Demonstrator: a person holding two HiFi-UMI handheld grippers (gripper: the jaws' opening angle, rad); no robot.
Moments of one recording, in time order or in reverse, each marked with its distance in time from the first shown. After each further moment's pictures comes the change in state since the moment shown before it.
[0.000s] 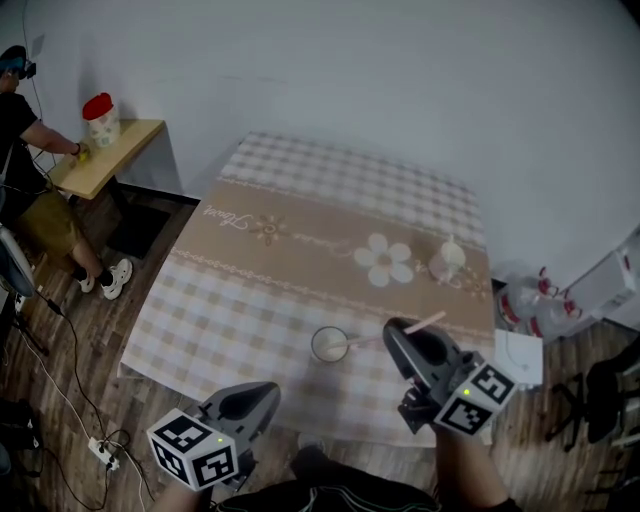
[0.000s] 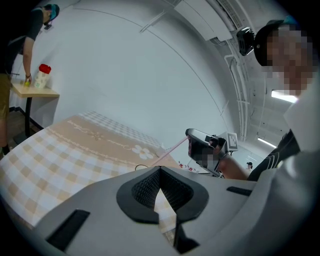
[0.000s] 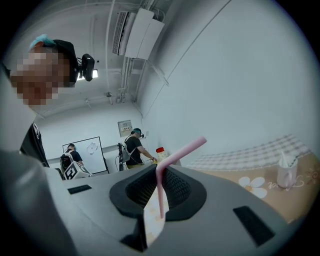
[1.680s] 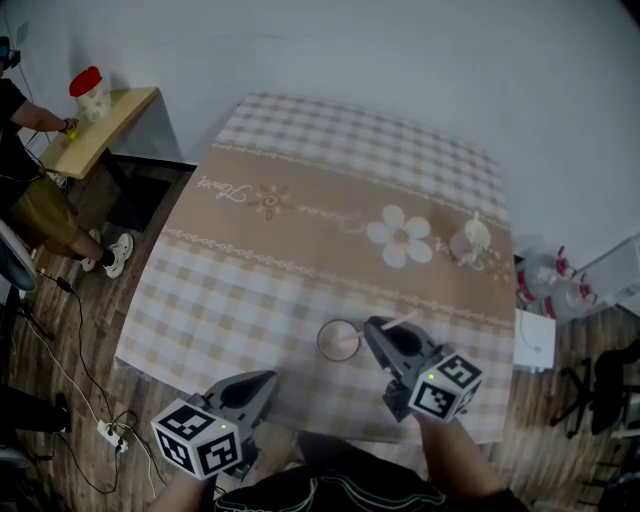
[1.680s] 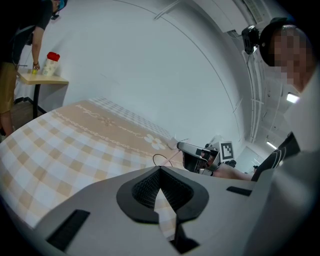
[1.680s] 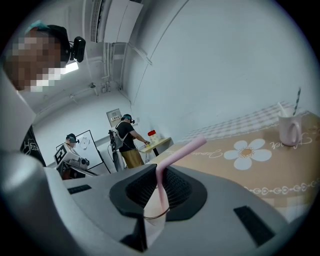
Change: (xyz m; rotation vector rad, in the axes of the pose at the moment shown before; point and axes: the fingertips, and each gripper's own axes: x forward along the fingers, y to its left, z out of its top) left arm 0.040 0.056 -0.028 -0.095 0.103 0.075; right arm 0.048 -0.071 -0.122 0.129 0.181 -0.047
